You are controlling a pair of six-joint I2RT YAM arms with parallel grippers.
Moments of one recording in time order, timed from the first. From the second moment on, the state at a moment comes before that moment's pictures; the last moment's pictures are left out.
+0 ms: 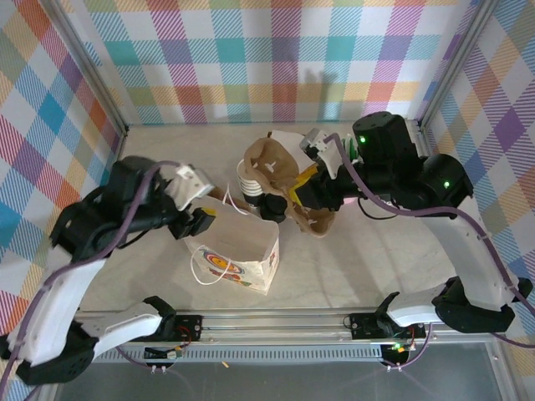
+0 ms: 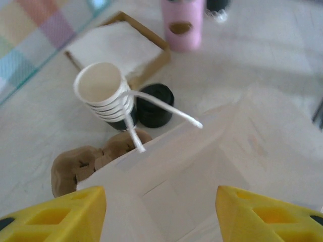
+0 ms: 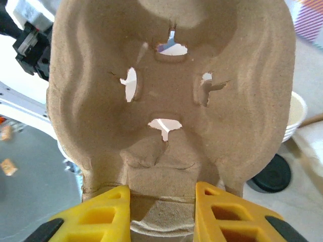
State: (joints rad) left arm -0.60 0.97 1.57 -1.23 0.11 0.22; right arm 0.79 1.35 2.02 -1.28 -0.42 -0.03
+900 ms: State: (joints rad) left arm -0.52 0.76 1.35 -1.38 -0.43 -0.72; right arm 1.06 1.75 2.26 -1.27 -0.44 -0.05
